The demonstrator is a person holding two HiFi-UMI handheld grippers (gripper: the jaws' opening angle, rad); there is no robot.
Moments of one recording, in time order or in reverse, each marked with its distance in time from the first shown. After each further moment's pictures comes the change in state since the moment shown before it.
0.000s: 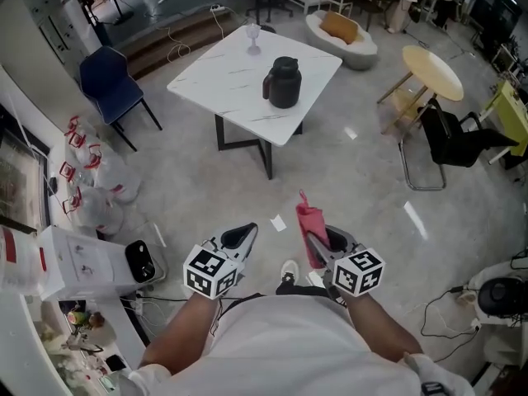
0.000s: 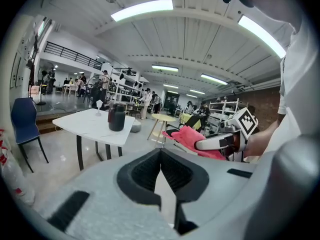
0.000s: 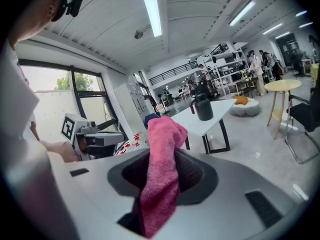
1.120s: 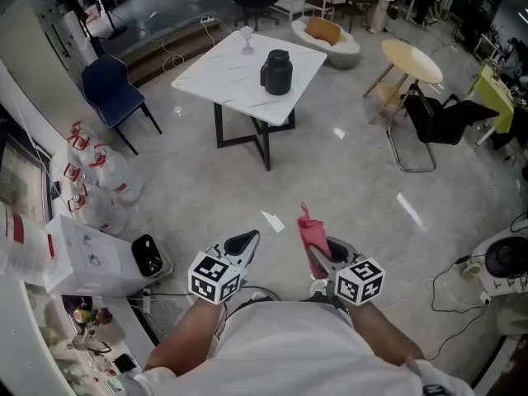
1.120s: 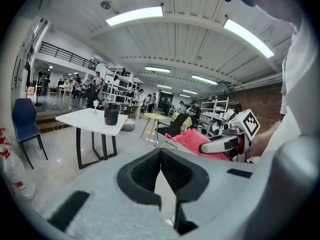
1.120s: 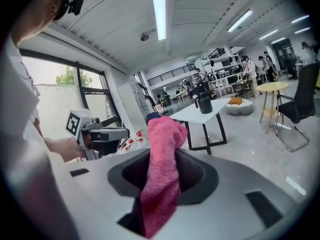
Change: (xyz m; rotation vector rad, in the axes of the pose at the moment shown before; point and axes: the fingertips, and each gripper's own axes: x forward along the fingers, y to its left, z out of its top) left arm -0.130 -0.092 -0.068 0.027 -0.006 -0.060; right arm -0.106 0.130 -0.101 0.000 -0.017 -0.049
